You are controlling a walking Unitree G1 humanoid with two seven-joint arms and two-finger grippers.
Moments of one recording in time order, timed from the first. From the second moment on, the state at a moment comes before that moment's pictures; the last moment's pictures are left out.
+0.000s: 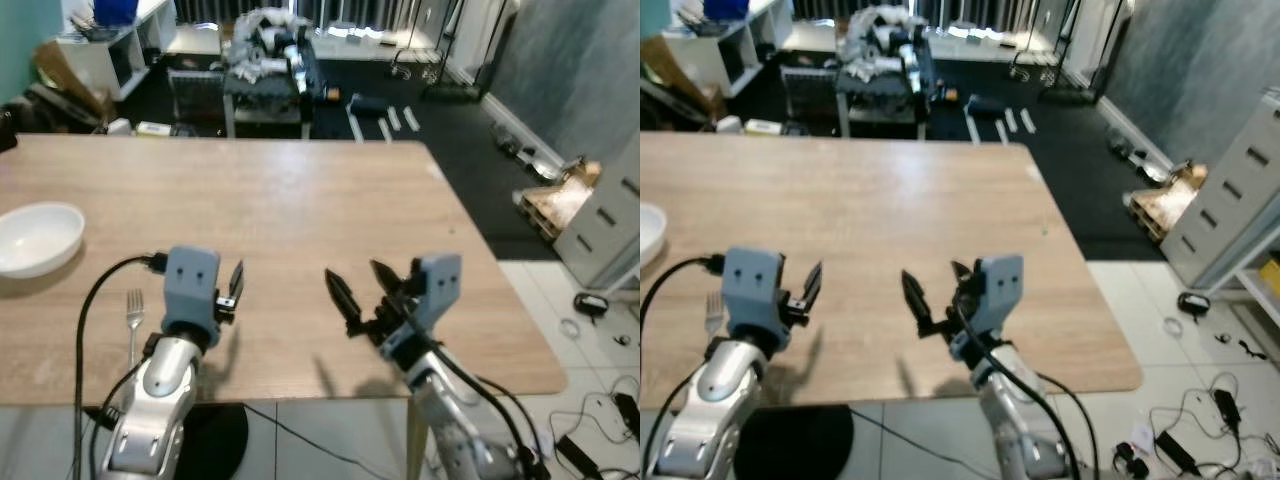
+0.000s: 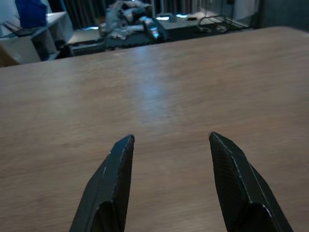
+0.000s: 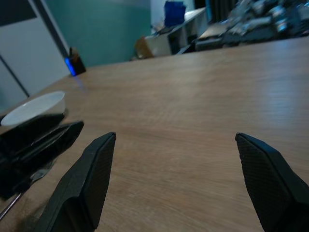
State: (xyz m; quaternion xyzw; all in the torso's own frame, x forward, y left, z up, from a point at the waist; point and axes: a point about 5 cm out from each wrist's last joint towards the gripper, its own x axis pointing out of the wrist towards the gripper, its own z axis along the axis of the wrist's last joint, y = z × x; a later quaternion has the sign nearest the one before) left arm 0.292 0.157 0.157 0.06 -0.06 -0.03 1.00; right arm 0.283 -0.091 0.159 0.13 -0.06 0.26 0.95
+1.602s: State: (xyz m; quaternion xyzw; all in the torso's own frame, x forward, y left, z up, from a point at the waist) left arm 0.260 0.216 0.093 -0.10 0.10 0.14 0.98; right arm 0.330 -0.153 0.149 0.03 -0.03 0.11 0.99
